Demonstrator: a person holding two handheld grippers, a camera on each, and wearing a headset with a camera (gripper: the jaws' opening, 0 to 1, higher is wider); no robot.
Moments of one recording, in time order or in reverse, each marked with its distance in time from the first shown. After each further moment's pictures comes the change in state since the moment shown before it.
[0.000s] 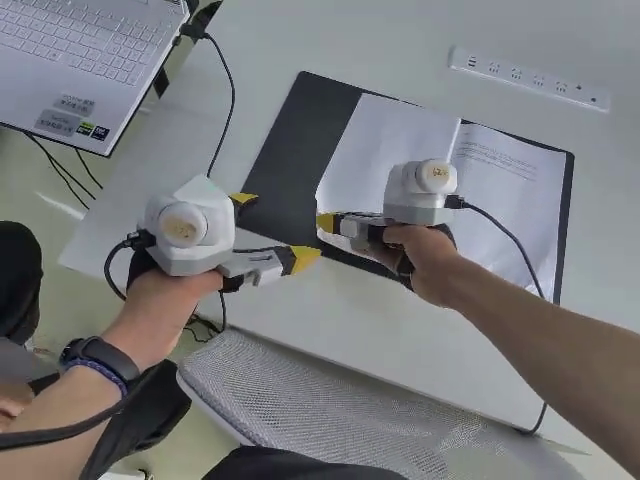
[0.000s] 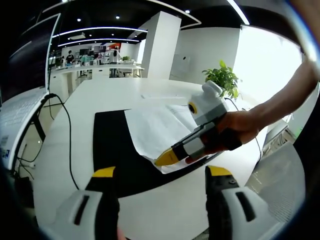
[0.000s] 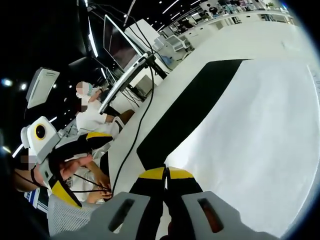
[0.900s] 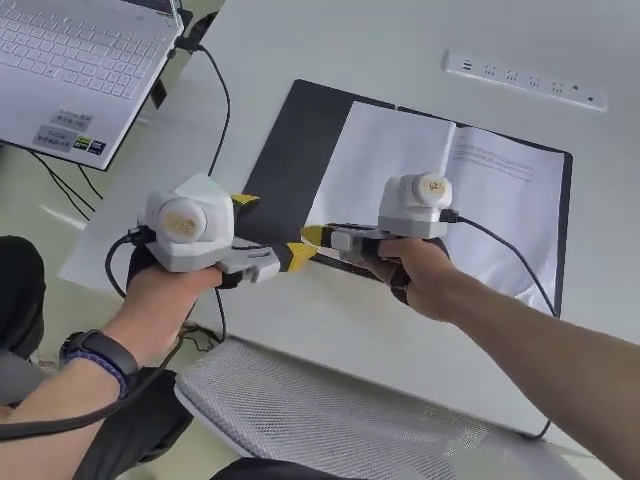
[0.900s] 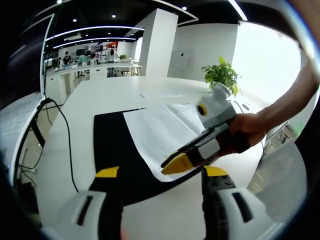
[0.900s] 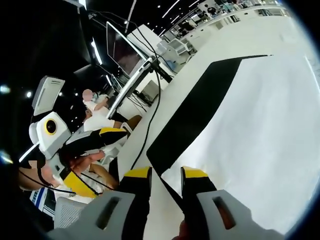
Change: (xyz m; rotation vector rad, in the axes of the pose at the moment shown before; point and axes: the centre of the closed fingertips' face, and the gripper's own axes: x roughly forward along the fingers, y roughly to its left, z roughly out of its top) left arm 0.013 0.010 0.010 0.036 0.025 -0.007; right arm -0.016 0.019 0.005 0.033 -0.064 0.072
